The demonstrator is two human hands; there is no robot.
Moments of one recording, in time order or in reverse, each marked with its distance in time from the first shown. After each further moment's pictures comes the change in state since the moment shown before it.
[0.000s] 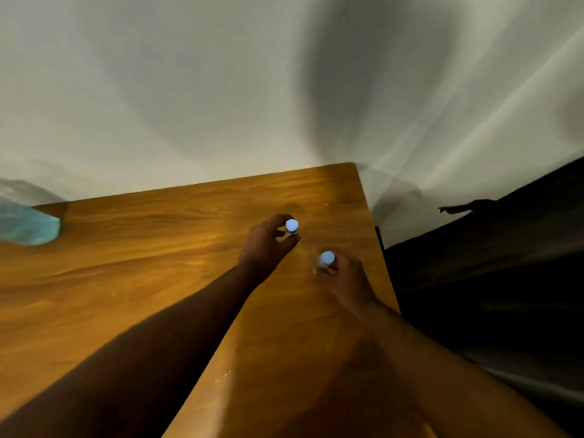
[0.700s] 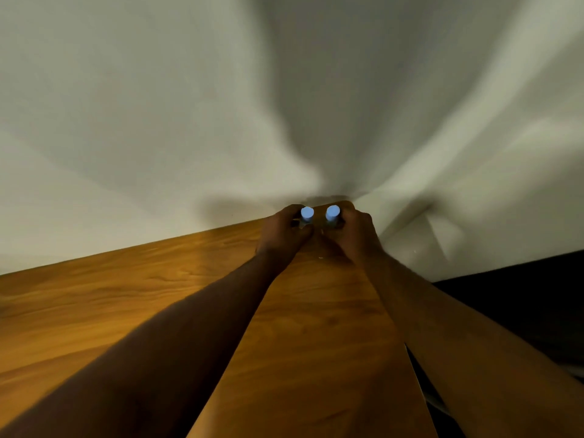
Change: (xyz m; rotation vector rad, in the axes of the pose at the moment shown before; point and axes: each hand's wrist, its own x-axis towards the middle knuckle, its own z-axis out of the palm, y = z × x) left_hand 0.181 0.001 0.051 -0.028 -0.038 -0.015; right_hand 0.214 -0.006 -0.062 -0.159 0.129 -0.008
